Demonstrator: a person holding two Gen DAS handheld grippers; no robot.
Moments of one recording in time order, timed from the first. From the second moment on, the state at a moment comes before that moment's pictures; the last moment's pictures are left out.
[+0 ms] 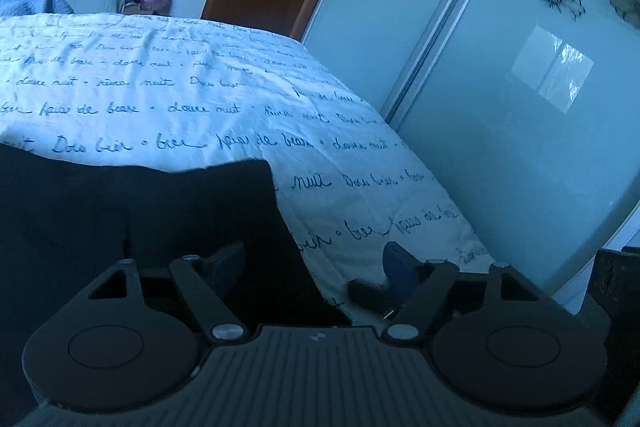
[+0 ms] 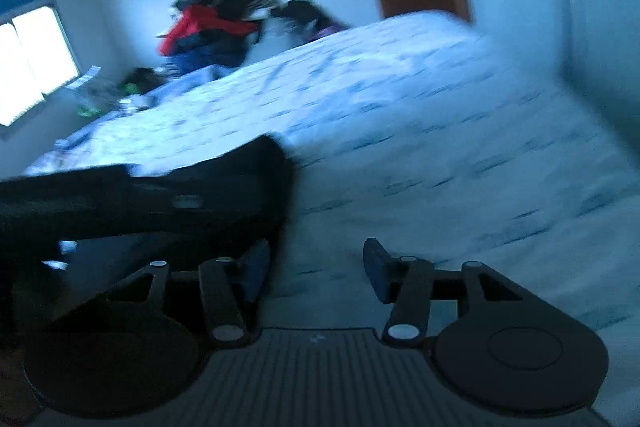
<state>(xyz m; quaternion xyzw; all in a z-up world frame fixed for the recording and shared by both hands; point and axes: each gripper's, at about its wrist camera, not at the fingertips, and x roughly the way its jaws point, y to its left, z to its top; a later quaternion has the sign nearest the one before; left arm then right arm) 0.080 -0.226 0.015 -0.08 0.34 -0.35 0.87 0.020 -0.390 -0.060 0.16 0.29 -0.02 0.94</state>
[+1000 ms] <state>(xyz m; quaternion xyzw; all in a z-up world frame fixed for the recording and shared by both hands) 0.183 -0.124 -0.008 0.08 0.35 -0.07 0.93 0.140 -0.376 -0.062 0.20 0.30 0.06 0.93</state>
